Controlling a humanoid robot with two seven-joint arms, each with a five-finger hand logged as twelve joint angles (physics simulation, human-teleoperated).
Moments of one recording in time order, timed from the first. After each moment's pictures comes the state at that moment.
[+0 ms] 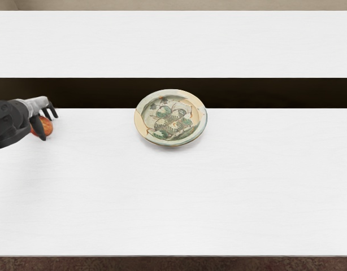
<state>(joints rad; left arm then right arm) -0.99 0.61 -0.25 -1.09 1.24 -0.11 0.61 -0.05 0.00 0.16 0.24 -0.04 -0.31 -0.01</state>
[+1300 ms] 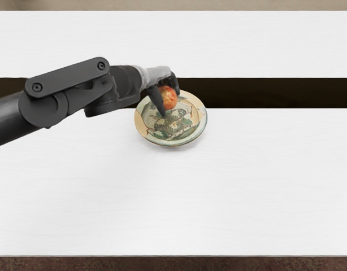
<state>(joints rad) -1.29 0.20 -0.25 -1.13 1.00 -0.11 0.61 -0.05 0.00 0.16 0.24 -0.04 -0.31 -0.01</state>
